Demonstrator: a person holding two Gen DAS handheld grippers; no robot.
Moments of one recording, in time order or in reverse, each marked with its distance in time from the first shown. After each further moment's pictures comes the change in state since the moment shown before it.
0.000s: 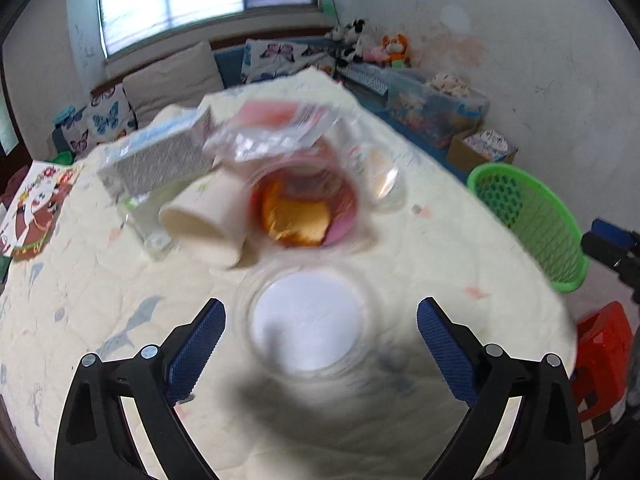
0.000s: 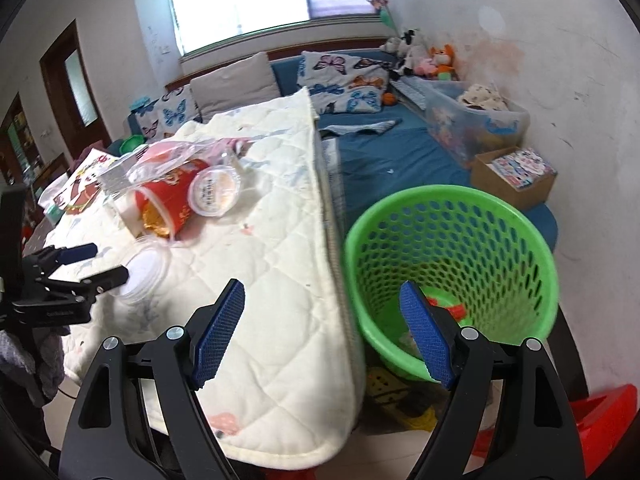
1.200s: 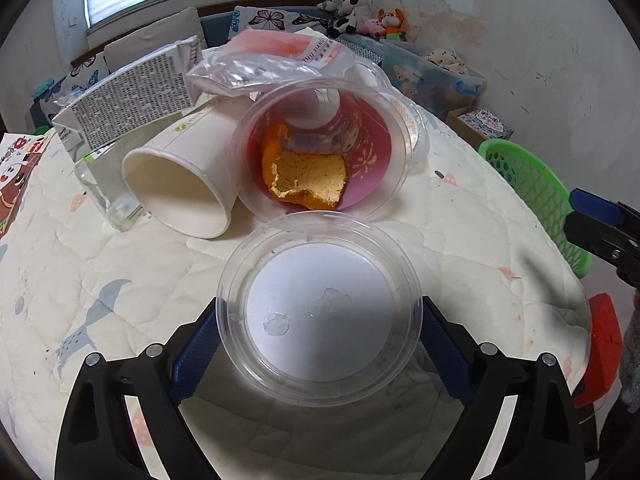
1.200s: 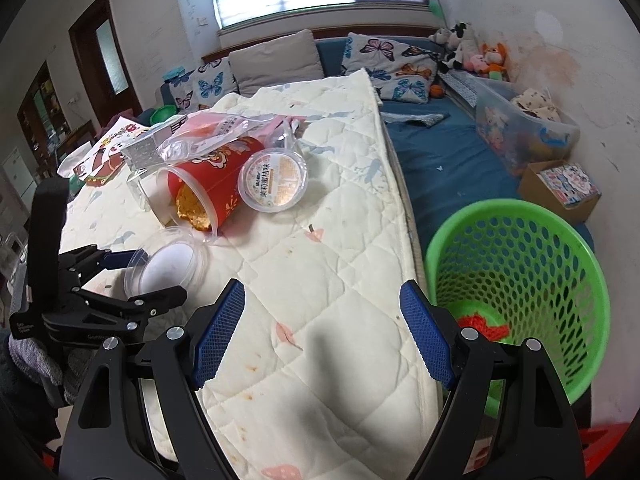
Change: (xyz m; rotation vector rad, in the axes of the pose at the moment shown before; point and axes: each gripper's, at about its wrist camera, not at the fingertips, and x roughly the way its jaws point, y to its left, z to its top) left arm 0.037 0.016 -0.007 -0.027 0.090 -0.089; right arm 0.050 0.054 0.019 -0.099 0.066 0.099
